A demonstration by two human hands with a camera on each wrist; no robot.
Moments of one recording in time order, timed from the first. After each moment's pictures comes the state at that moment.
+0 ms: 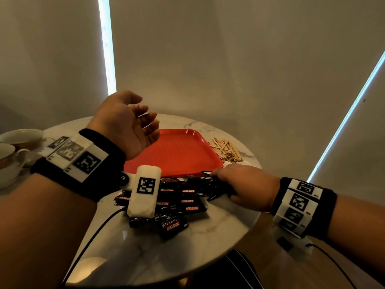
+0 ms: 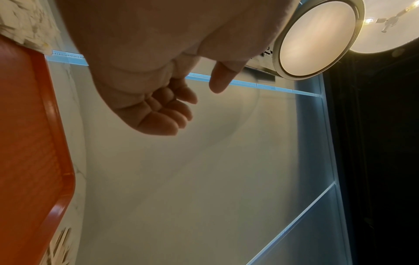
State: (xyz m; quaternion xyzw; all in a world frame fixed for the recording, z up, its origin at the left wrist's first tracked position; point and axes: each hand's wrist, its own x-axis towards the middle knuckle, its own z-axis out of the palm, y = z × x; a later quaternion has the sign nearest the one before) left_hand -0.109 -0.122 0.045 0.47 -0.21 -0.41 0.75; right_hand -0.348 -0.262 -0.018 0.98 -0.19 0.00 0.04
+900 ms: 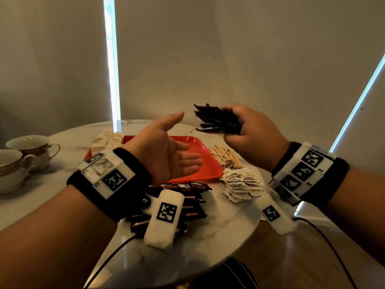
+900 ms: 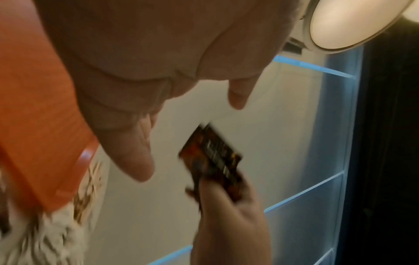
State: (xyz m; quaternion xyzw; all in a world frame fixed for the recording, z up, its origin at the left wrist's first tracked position) left_hand -0.156 -0.129 0.042 0.47 -0.24 -0.60 0.60; right_hand -0.328 -0.255 0.068 0.91 -0.22 0.33 -0.09
